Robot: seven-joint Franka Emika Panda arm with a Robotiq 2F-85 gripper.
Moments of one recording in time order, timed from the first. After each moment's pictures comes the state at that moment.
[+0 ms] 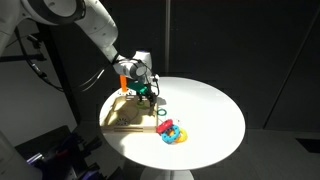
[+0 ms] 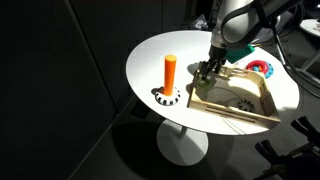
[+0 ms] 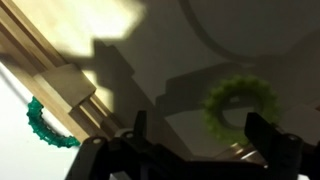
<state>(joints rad) 0.14 0.69 0.02 -1.86 -0.02 2.54 0.01</state>
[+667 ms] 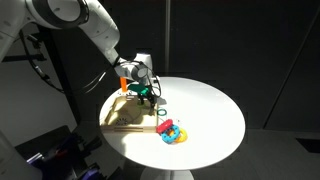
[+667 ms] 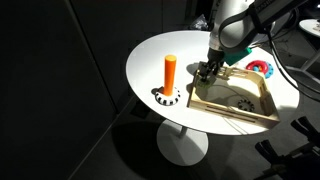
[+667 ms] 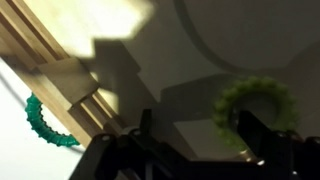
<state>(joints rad) 0.15 0.73 0.01 -1.83 -0.05 2.54 0.02</state>
